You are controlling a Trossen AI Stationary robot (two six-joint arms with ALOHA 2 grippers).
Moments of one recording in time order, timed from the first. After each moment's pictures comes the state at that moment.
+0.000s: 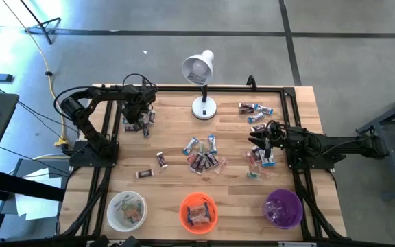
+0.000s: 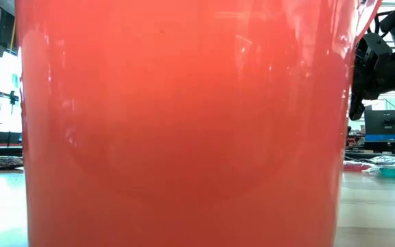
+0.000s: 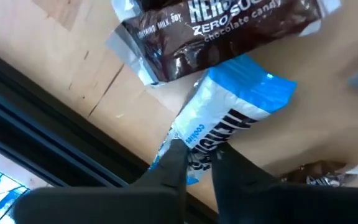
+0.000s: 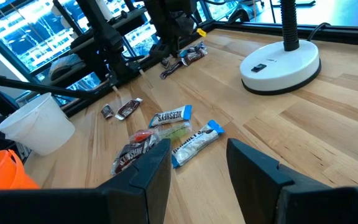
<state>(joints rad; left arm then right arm) 0.85 1.68 0.83 -0.94 -0.33 0.12 -0.08 0.26 0.01 0.04 0.15 0.49</state>
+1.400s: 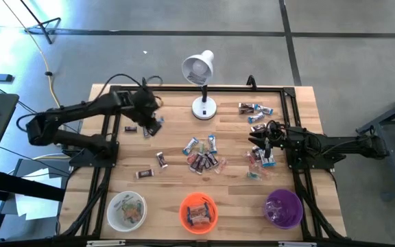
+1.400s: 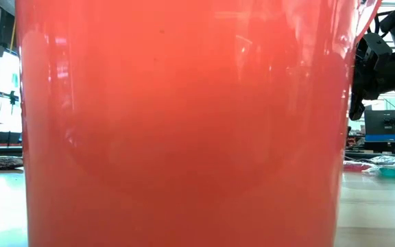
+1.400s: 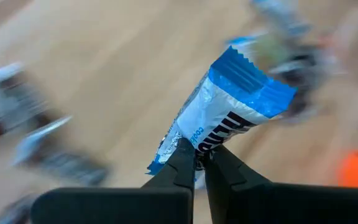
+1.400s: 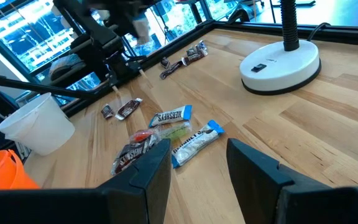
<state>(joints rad) 0.45 1.17 0.92 -0.84 0.19 -0.37 -0.08 0.26 0.01 0.04 0.15 0.49</state>
